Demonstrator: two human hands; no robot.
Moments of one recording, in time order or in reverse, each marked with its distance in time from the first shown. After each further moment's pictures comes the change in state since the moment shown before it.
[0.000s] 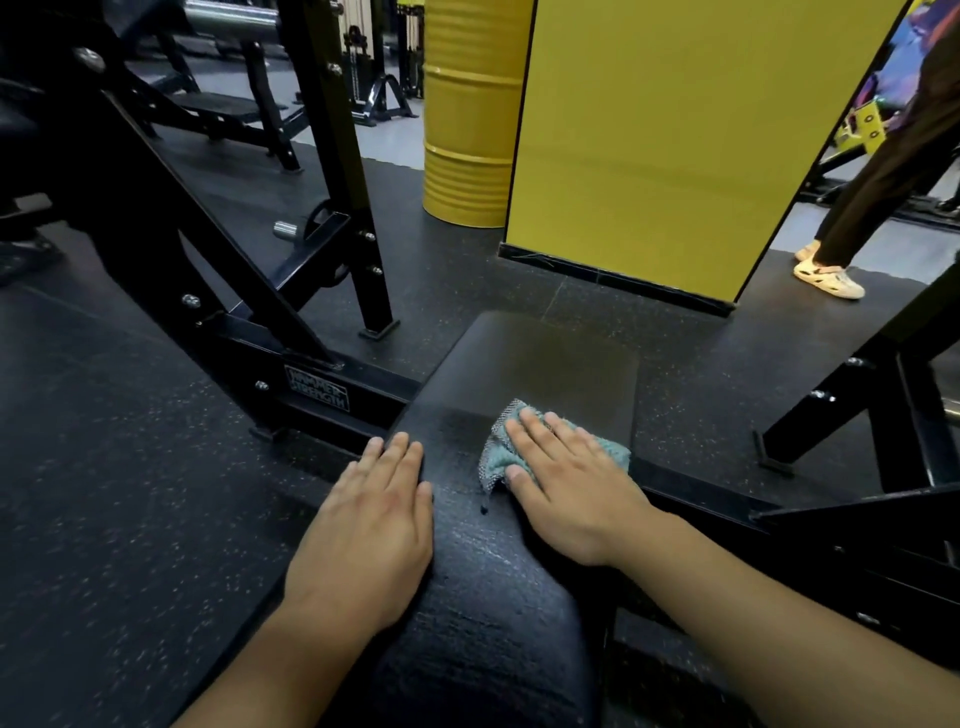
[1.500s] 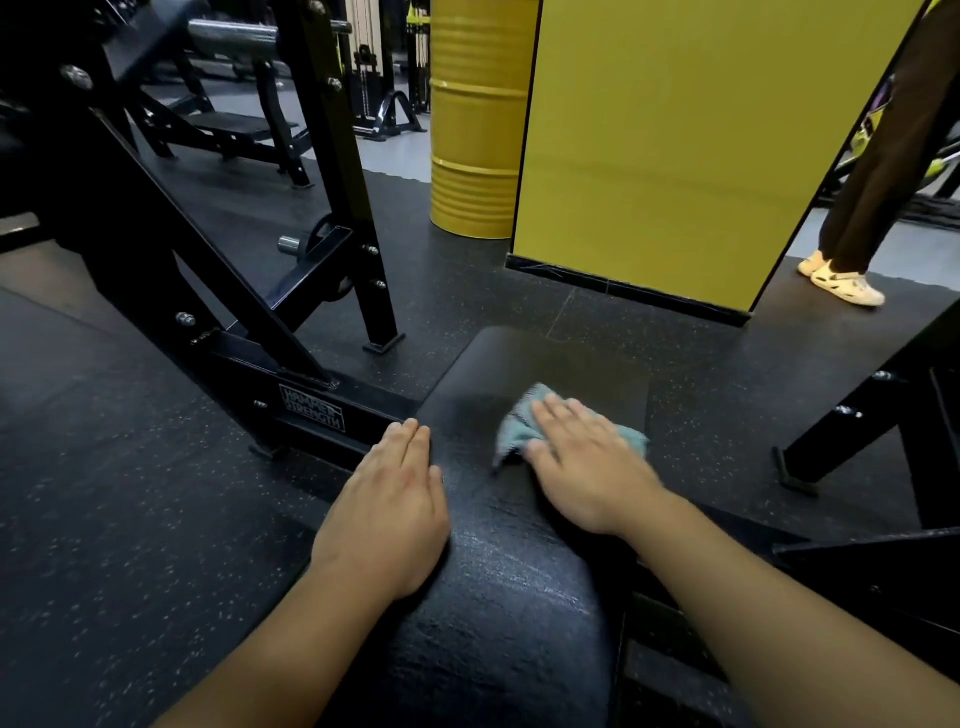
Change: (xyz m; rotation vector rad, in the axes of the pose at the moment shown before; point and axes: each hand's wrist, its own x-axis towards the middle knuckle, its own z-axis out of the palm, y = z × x) left_hand 0.056 0.008 0.013 -0.044 0.001 -0.035; right_hand 0.054 0.033 -0.009 0.045 0.060 0.092
